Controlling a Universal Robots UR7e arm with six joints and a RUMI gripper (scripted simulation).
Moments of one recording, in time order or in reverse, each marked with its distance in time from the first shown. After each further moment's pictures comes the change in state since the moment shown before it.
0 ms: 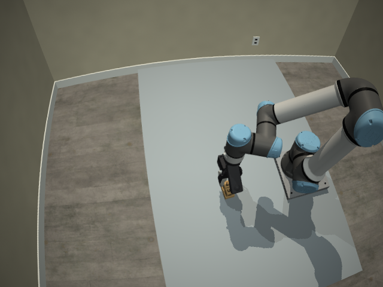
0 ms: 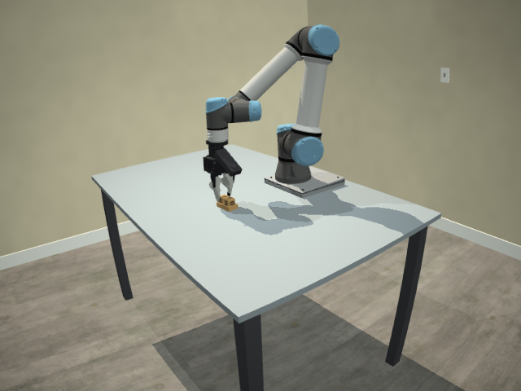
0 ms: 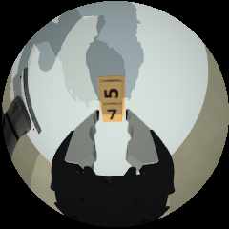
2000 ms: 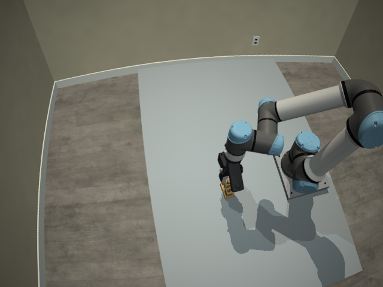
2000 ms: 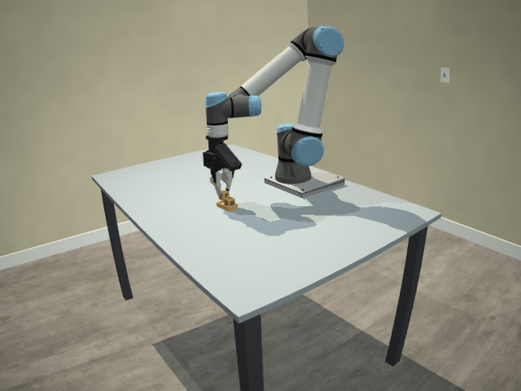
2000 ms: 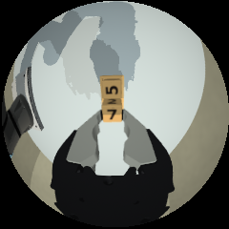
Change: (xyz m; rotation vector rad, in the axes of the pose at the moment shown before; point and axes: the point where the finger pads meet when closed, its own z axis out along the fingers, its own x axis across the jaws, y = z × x) arm 0.000 -0.001 -0.018 0.000 -0.001 0.000
